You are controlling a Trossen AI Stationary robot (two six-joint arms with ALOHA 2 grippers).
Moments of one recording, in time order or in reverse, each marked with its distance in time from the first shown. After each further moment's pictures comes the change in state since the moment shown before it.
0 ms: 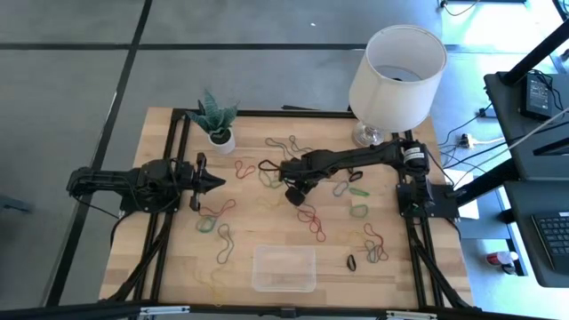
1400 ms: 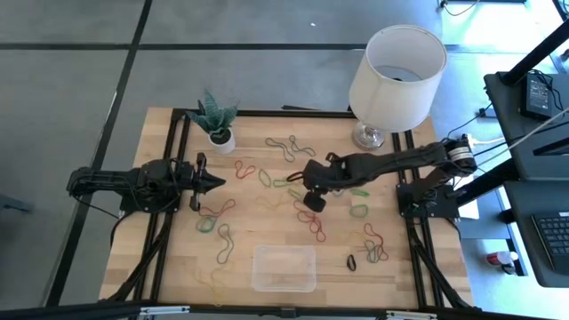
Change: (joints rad) left arm 0.000 0.000 0.000 0.002 0.000 0.000; right arm 0.143 -0.376 -0.221 0.123 0.126 -0.096
